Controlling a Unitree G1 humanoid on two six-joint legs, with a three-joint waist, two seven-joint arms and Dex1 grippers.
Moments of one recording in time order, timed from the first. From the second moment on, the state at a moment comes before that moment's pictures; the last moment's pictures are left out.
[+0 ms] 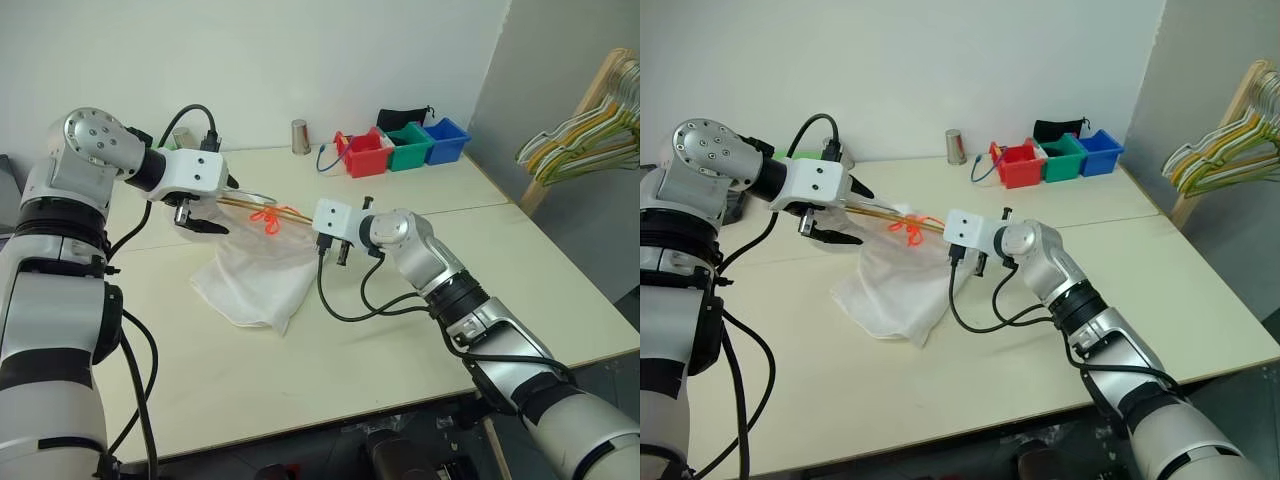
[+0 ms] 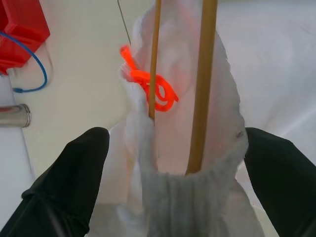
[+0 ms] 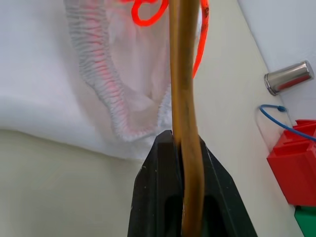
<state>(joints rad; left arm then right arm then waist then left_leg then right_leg) -1.28 0.85 -0.27 1.03 0.28 -0.48 -1.49 -1.01 -0.15 0.45 0.48 -0.38 0.34 0.72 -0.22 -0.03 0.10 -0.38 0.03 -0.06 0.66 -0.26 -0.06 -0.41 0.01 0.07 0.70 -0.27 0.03</state>
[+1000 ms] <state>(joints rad) -1.28 0.81 -0.28 1.11 0.34 -0.49 -1.26 -1.00 -0.19 0.46 0.40 -0.37 0.38 0.71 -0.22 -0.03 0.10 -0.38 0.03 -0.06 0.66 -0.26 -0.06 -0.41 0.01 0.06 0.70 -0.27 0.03</state>
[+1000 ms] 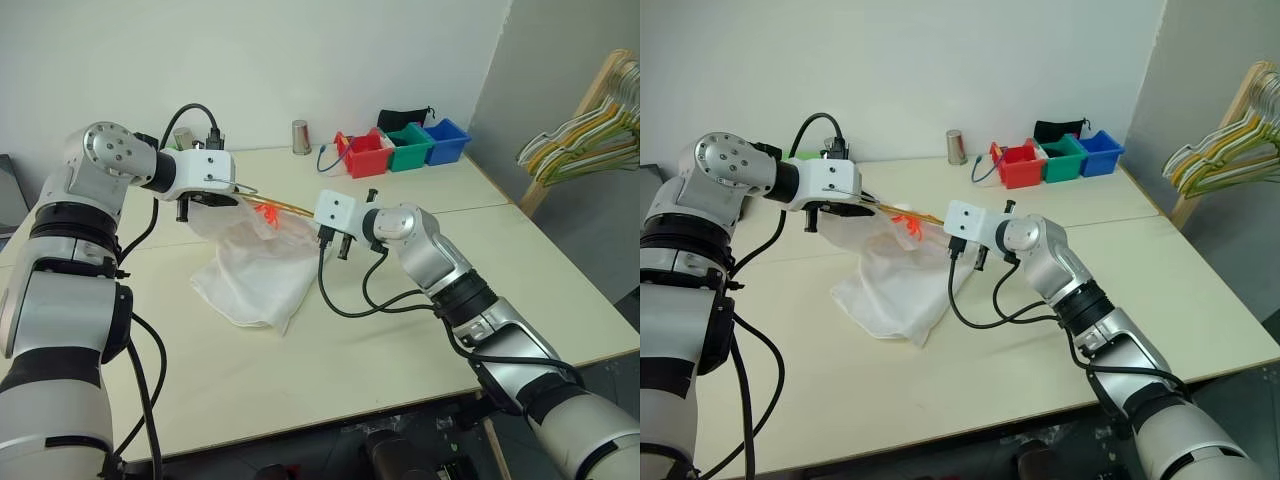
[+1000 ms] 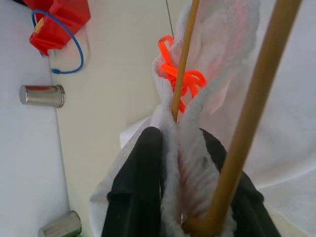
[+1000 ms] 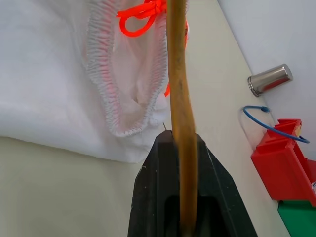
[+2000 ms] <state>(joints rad) -1.09 0.86 -0.23 0.97 0.22 -0.44 -1.38 -0.99 -0.44 0.41 0.22 -0.31 0.36 0.93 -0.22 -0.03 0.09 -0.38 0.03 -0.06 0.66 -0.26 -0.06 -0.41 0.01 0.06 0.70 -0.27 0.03</state>
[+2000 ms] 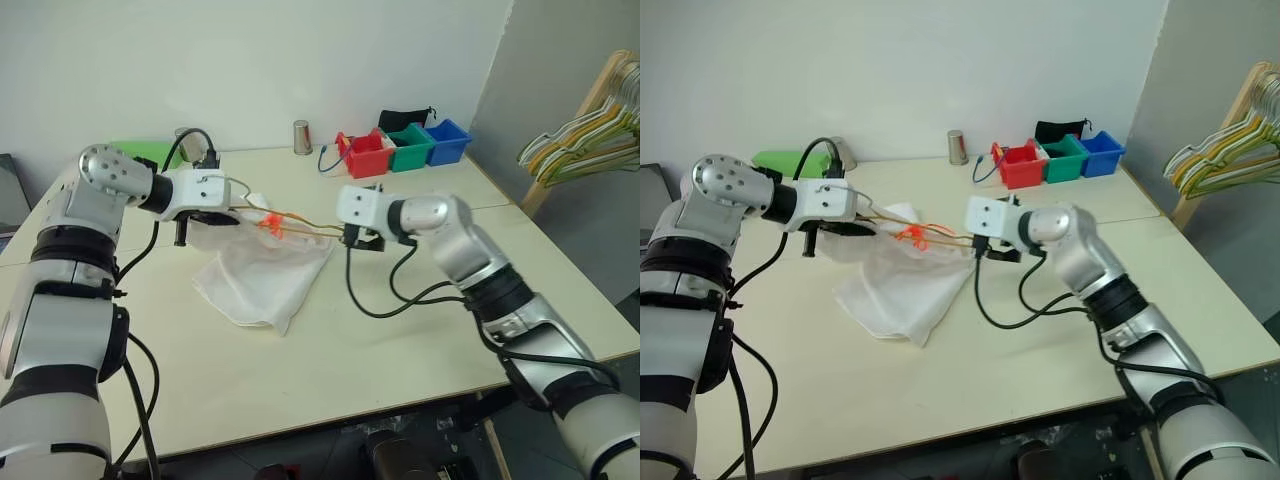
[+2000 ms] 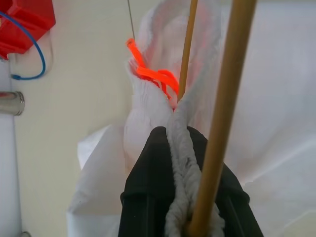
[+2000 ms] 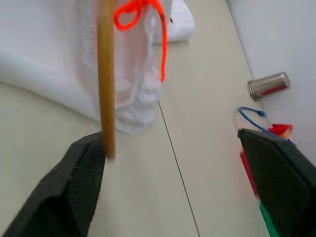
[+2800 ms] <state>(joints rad) -0.74 0.99 0.11 0.42 -0.30 0.60 -1.45 -1.00 -0.22 0.37 0.53 -0.10 0.41 0.99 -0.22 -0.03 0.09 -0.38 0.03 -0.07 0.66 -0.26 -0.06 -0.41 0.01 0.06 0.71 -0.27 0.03</state>
